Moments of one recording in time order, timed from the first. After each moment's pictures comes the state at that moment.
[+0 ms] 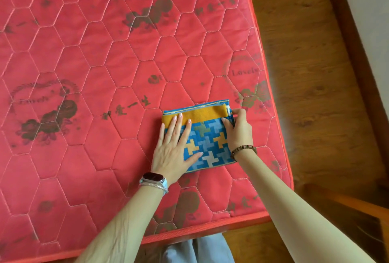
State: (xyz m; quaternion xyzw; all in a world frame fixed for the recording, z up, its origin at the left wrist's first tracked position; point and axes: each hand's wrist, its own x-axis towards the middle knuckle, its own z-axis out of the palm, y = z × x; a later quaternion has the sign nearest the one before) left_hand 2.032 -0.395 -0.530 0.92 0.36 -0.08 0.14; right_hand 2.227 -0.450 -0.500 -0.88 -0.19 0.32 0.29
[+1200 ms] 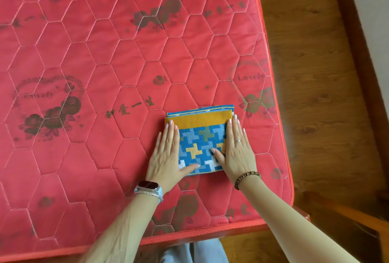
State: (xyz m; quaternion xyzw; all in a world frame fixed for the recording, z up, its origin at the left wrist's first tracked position) left_hand 2.013 -0.403 -0.540 0.89 0.40 -0.06 0.19; right_hand 2.215 -0.499 -0.530 -0.83 -0.53 0.19 0.03
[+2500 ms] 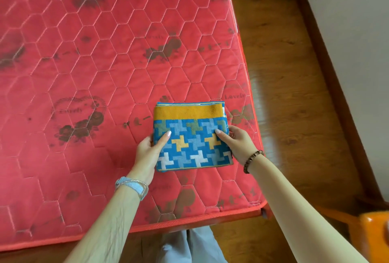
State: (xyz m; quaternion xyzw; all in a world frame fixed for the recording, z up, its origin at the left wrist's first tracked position) left_hand 2.010 -0.373 -0.381 0.35 0.57 0.23 0.71; right_hand 2.233 -0.467 -0.377 -0.73 -0.19 0.52 0.40
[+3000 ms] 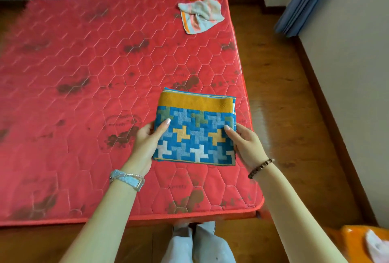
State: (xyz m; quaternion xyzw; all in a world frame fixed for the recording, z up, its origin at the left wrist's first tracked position) left_hand 1.965 -0.365 -0.168 0.42 0.53 0.31 0.66; right_hand 2.186 -0.473 -0.174 -0.65 -0.24 0.51 0.52
